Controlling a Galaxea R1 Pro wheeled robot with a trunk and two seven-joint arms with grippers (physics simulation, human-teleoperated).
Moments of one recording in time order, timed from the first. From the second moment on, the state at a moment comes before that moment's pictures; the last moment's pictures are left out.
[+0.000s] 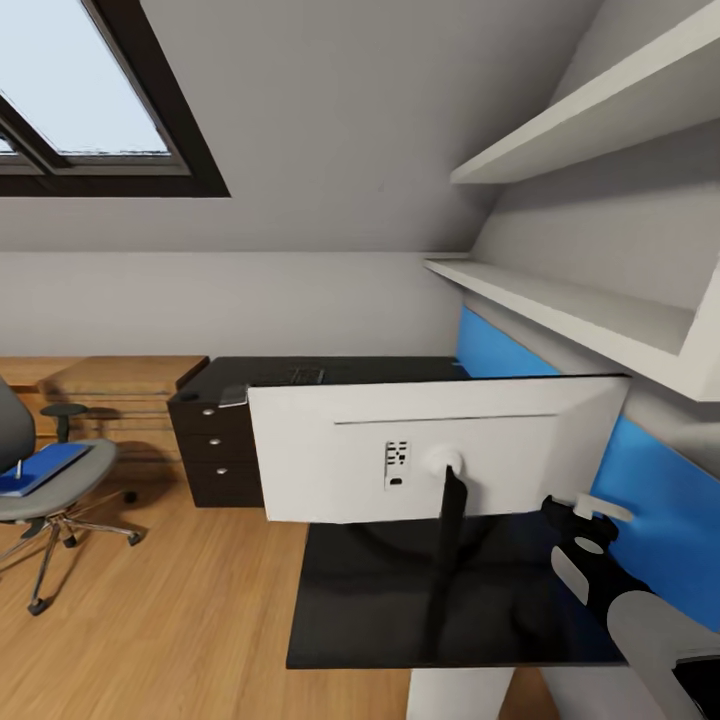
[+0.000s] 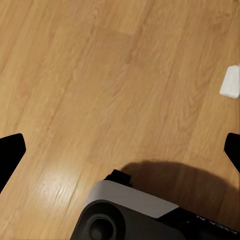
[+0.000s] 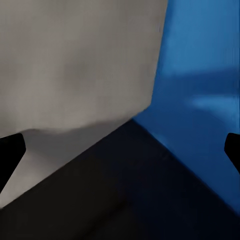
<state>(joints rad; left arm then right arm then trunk) 0.04 -0.06 -0.42 -0.56 0.52 -0.19 0.57 -0.80 -0.24 0.16 -0.28 -0.42 -0.23 -0.35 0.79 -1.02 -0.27</state>
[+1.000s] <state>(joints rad) 0.04 -0.08 -0.42 -0.57 0.52 -0.20 0.57 -0.81 -0.19 0.15 -0.28 -0.41 -0.23 -0.38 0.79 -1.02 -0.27</state>
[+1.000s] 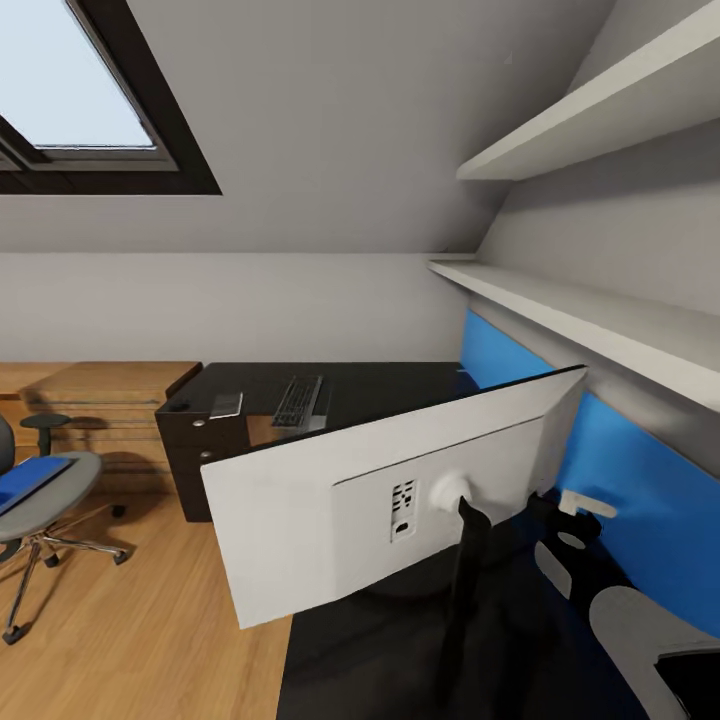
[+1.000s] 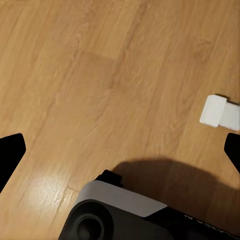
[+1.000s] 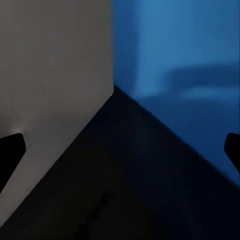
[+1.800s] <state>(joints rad) 0.04 -0.08 -0.43 -0.56 0.52 -0.21 0.57 -0.80 -0.18 0.16 -0.28 -0.41 -0.24 -0.37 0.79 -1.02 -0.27</state>
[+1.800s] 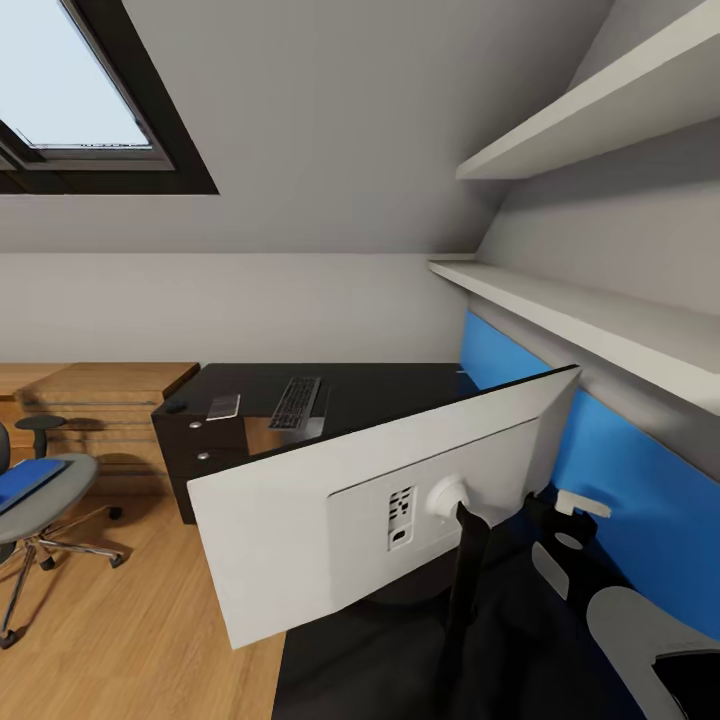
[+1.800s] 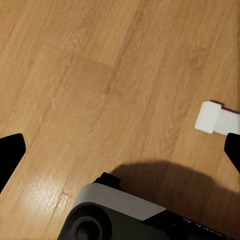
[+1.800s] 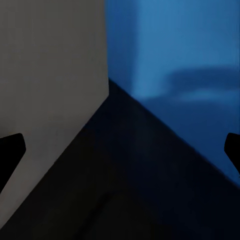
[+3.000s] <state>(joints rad) 0.04 -0.08 -0.42 -0.56 0.52 -0.21 0.57 -0.80 -0.17 0.16 -0.28 -0.41 -0.24 -0.37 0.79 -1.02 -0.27</state>
